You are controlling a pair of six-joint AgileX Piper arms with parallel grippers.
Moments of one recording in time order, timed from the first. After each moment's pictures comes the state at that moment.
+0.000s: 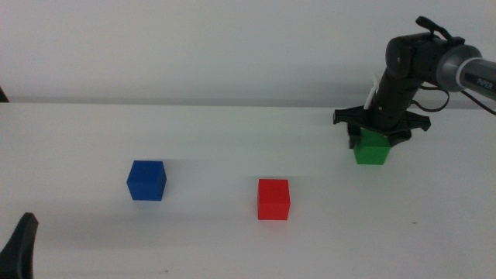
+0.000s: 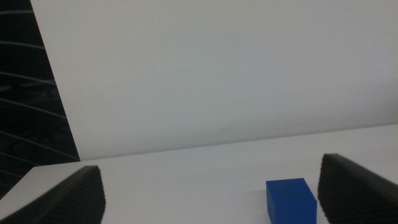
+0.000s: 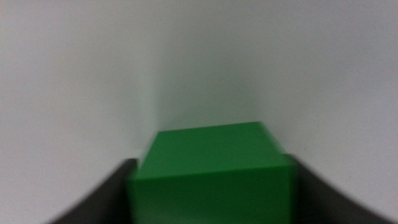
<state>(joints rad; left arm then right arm) 0.00 0.00 0.00 -0.01 0.08 0.06 0.18 2.31 -1.86 -0.07 1.06 0.33</state>
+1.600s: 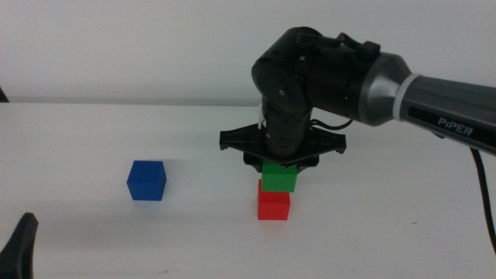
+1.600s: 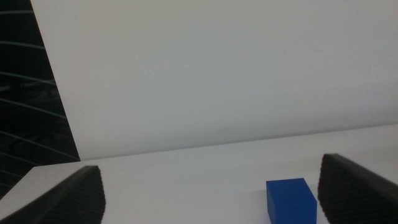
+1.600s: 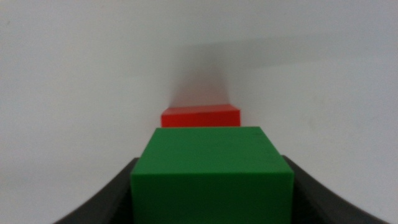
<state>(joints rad) 0.00 0.00 0.00 -0.01 0.08 0.06 0.77 2.04 -1.72 -0.26 1.18 0.91</state>
